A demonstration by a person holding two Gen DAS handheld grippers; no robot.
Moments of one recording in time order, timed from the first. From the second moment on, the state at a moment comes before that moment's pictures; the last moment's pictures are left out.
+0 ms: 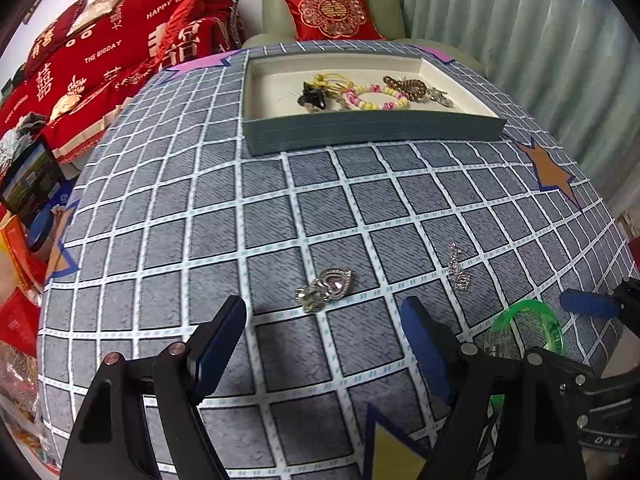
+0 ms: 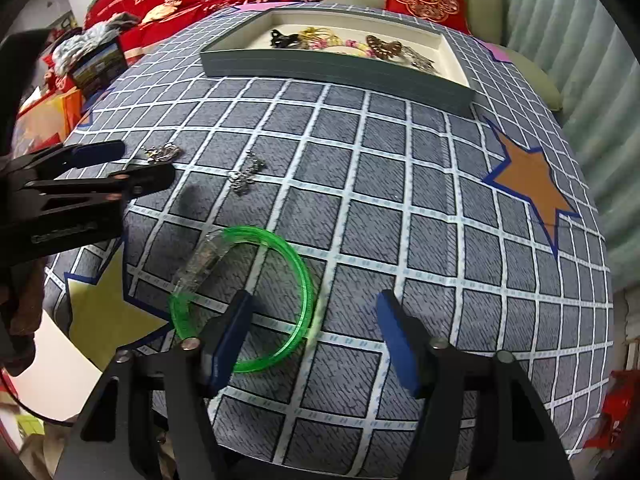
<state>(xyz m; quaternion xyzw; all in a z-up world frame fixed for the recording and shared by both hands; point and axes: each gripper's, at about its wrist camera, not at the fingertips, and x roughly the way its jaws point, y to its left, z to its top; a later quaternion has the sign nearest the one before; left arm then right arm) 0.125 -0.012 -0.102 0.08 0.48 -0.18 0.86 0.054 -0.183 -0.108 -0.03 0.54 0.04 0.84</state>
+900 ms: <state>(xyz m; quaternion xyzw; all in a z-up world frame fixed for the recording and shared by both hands) 0.125 -0.016 -0.088 0.06 0.47 -0.19 0.86 0.061 -0.200 -0.089 0.00 0.52 0.06 0.85</state>
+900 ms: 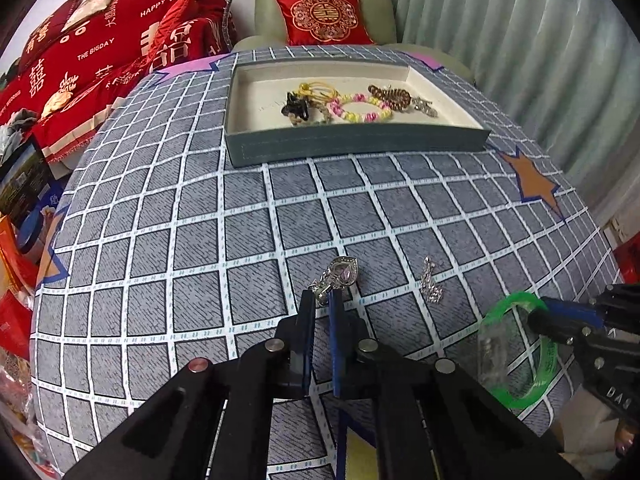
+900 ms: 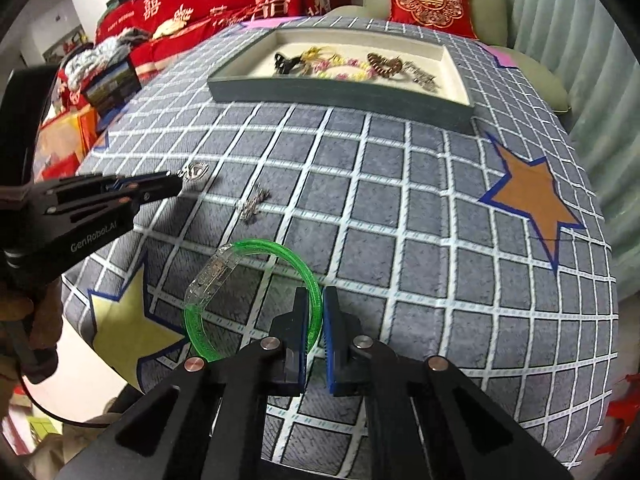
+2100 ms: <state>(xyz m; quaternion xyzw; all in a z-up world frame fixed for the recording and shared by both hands) 0.274 -0.065 -0.013 0.05 0.43 -0.17 0.89 0.252 -0.274 -0.023 0.06 0.48 0.04 0.88</state>
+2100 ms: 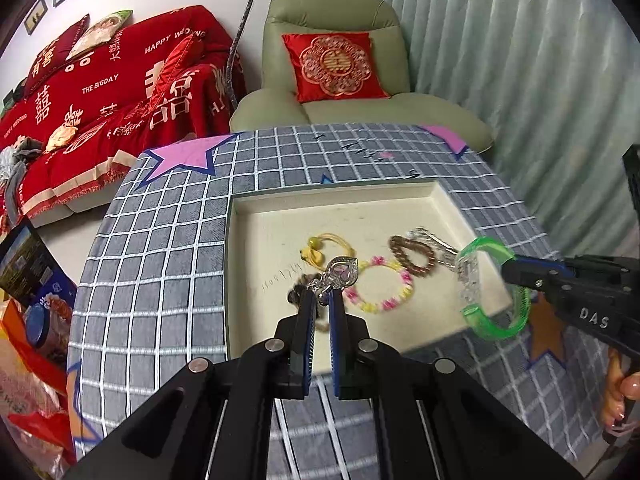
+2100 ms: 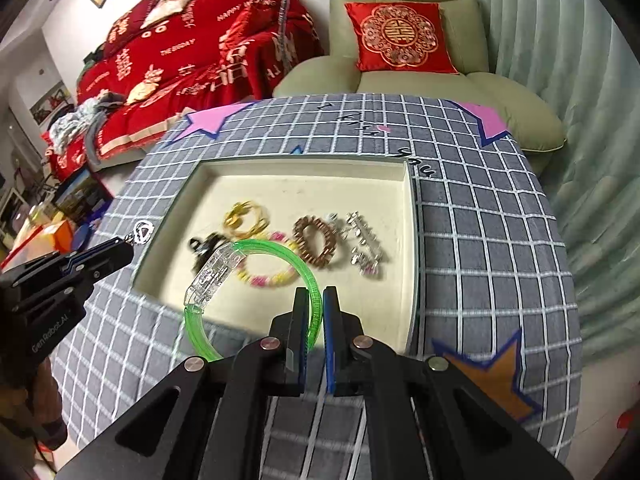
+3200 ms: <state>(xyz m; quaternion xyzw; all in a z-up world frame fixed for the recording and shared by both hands) 0.322 -0.094 -0.076 0.07 0.45 -0.12 0.88 0.311 -0.297 -0.094 0.10 0.51 0.01 0.85</state>
